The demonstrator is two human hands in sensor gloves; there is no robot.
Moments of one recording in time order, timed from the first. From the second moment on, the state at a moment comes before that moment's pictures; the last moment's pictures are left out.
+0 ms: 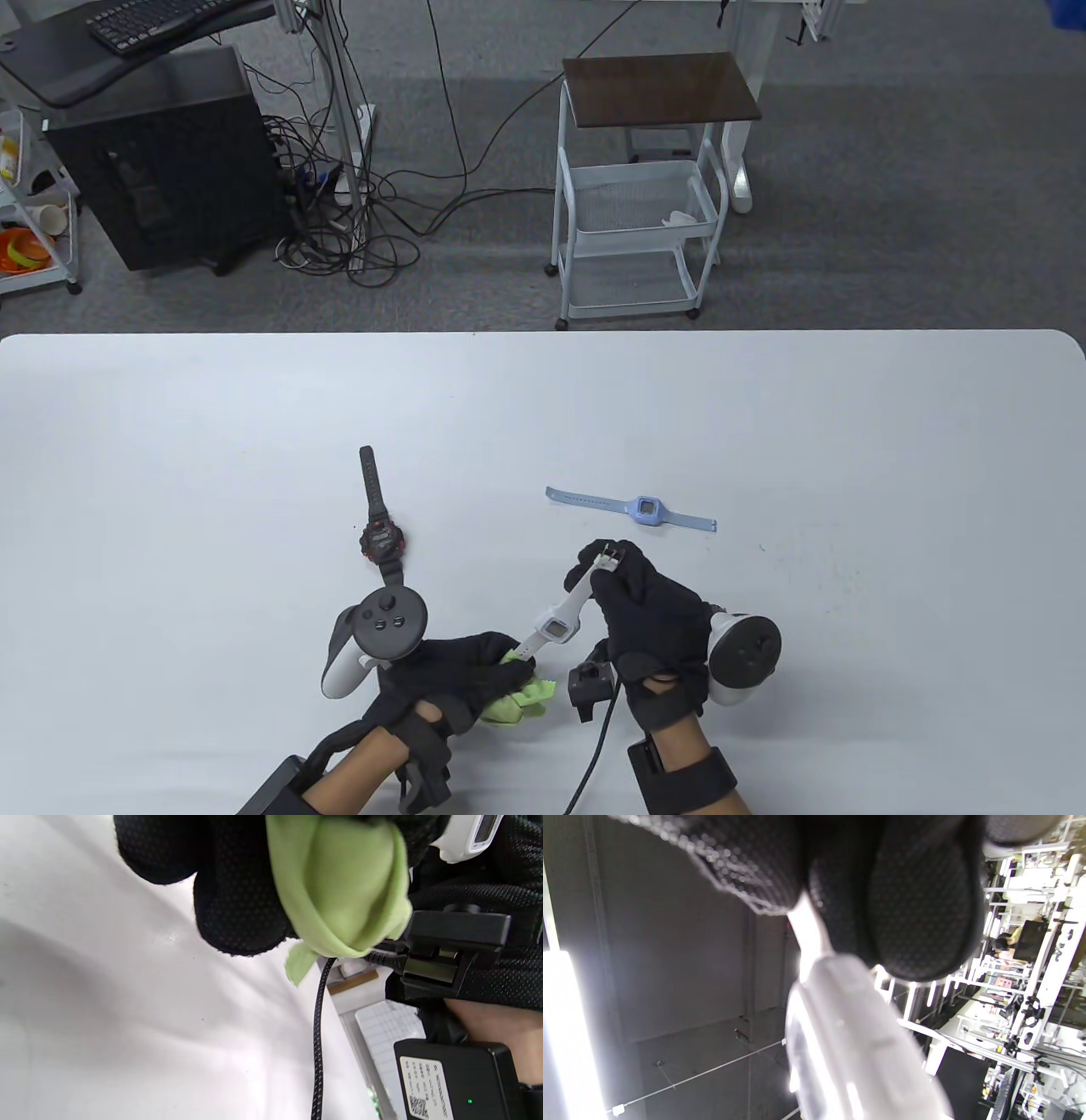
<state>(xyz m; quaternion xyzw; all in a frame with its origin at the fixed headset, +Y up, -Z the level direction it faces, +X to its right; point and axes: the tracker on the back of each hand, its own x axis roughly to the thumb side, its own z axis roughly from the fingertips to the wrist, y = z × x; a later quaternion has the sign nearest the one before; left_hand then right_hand) -0.154 -0.771 -0.264 -0.25 -0.24 0.48 0.80 0.113 -0.702 -0.275 0.19 -0.25 0.69 0.66</state>
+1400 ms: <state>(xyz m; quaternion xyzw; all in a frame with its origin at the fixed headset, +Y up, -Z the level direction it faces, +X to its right) -0.164 -0.763 -0.270 -0.26 -0.25 0.40 0.84 0.123 -0.701 -0.273 0.17 -0.29 0.64 0.69</state>
